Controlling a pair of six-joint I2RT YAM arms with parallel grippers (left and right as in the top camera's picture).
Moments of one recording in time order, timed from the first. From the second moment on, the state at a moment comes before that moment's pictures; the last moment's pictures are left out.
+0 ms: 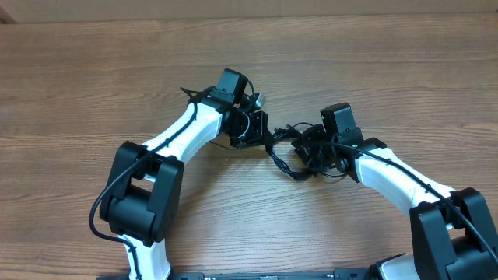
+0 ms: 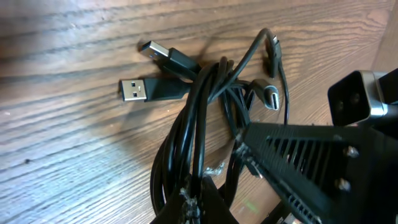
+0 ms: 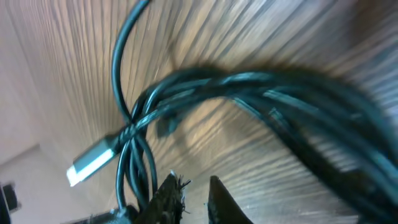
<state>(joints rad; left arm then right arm) -0.41 1.98 1.33 -0.59 0.67 -0.49 0.33 1.61 0.80 -0.22 -0.32 1.39</state>
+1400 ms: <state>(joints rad) -0.40 1.98 1.33 -0.61 0.63 -0.31 0.38 1.71 0.81 -0.15 -0.11 1.55</state>
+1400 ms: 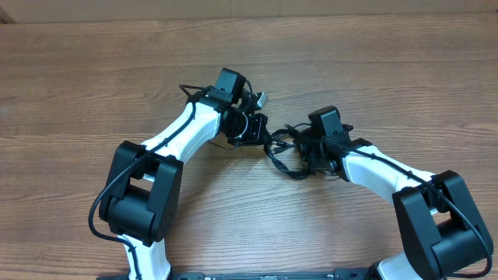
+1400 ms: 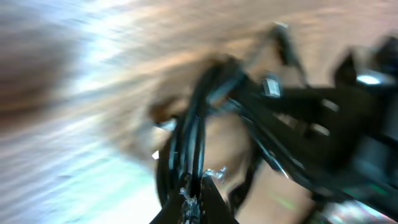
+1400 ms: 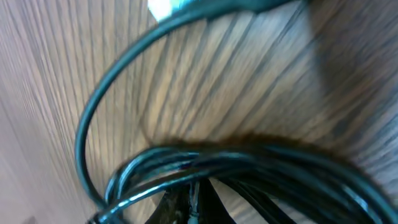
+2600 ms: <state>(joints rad) -0.40 1.98 1.30 -0.57 0.39 -0.23 0.36 1.71 0.81 -0.09 -0.37 1.40</state>
